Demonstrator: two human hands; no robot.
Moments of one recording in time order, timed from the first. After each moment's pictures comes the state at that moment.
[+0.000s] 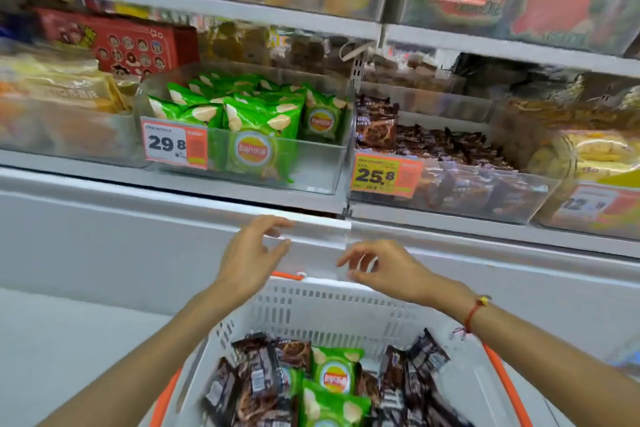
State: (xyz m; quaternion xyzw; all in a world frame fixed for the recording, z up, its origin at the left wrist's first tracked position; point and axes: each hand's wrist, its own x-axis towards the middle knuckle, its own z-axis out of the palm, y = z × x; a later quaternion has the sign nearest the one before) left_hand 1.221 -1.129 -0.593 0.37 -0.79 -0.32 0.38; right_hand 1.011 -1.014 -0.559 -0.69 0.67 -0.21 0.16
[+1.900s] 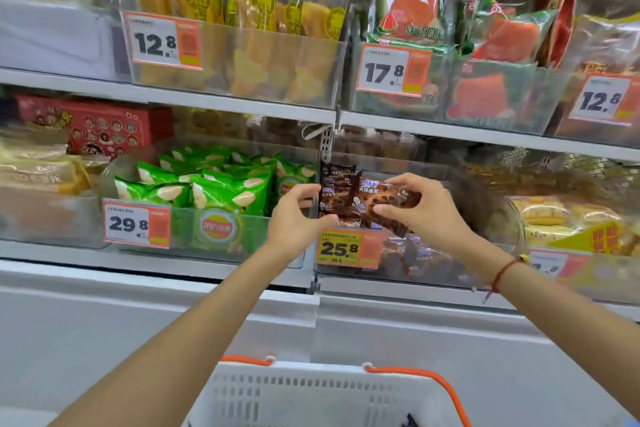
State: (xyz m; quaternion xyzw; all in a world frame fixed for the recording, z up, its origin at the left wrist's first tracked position) left_hand 1.109 -1.140 -0.459 0.31 -0.73 -0.44 0.42; right_hand 0.940 -1.023 -0.415 -0.56 0.71 -0.42 -0.02
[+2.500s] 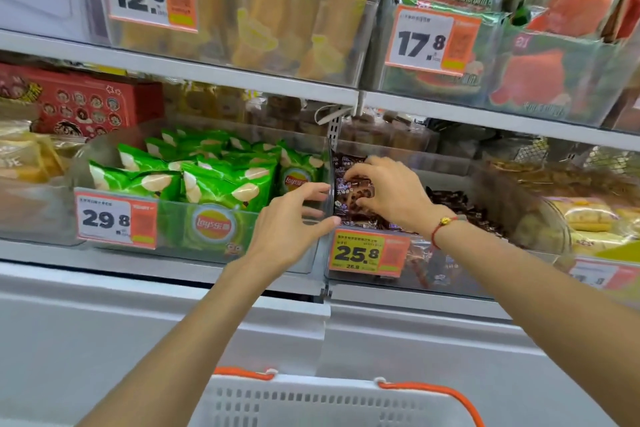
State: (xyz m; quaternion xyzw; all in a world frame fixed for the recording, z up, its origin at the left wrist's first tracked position) left_hand 1.116 -1.181 -0.480 0.28 -0.82 -0.28 0.40; right_hand 0.922 -1.137 -0.431 -0.65 0.71 -0.11 -0.24
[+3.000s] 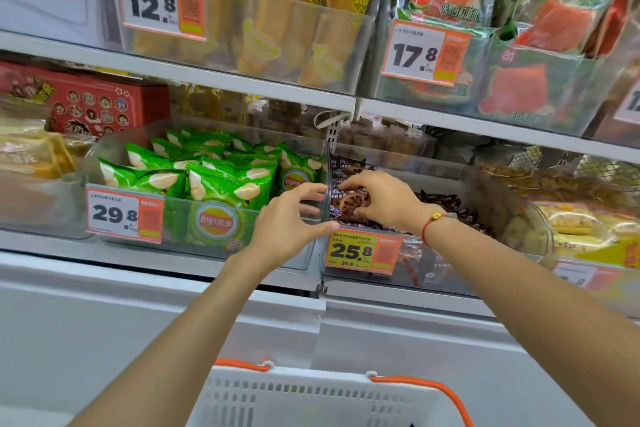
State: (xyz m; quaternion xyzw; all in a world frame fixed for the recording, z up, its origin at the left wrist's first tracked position) left_hand 1.117 -1.182 -0.479 0.27 -0.82 -0.31 0.39; right_hand 0.924 -1.134 -0.429 -0.66 0.73 -0.07 -0.12
